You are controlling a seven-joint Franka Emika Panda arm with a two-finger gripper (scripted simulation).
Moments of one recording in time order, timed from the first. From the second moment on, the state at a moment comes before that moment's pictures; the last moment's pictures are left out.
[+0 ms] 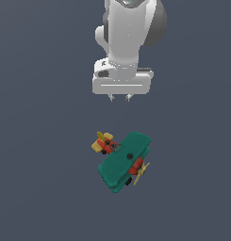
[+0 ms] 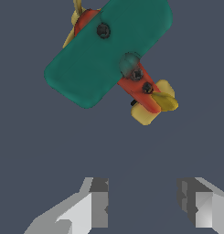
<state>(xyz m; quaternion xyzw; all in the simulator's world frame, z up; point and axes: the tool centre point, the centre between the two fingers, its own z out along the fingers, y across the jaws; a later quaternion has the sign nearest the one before) -0.064 0.020 0.282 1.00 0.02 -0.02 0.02</state>
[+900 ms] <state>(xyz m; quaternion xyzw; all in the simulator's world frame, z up) -0.064 0.038 0.167 1.00 0.02 -0.07 0.07</state>
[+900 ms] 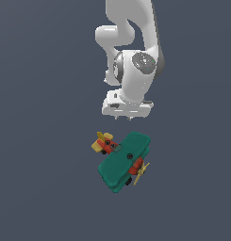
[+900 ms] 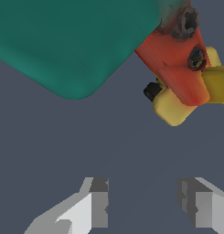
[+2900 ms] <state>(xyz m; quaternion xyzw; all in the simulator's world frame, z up) -0.064 0.055 0.119 0.99 0.04 -0.07 0.13</state>
